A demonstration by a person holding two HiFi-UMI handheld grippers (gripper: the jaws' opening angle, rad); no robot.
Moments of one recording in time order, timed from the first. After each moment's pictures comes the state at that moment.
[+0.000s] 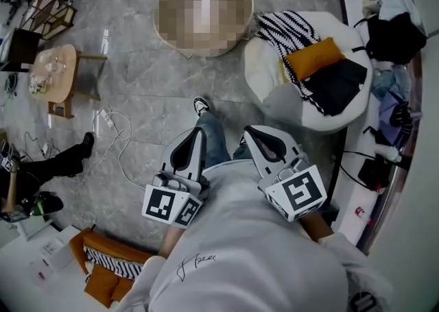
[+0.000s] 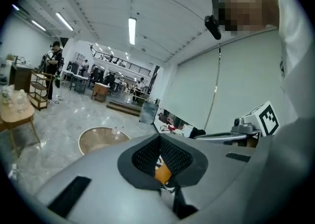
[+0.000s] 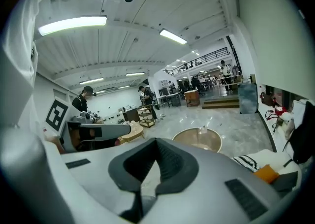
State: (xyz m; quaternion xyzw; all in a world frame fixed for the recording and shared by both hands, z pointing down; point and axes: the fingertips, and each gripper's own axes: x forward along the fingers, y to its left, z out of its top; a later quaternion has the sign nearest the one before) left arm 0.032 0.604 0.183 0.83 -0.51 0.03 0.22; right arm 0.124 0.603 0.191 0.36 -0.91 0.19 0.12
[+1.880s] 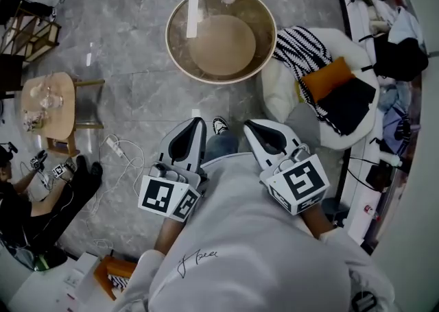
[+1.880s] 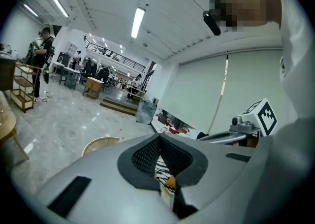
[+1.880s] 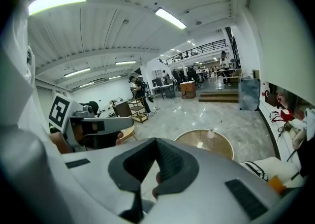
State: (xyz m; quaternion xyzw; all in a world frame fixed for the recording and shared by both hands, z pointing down) left arm -0.161 0.367 0.180 0.86 -0.45 0.04 0.24; right arm -0.072 0.382 0.192 0.39 -0.87 0.22 0.18
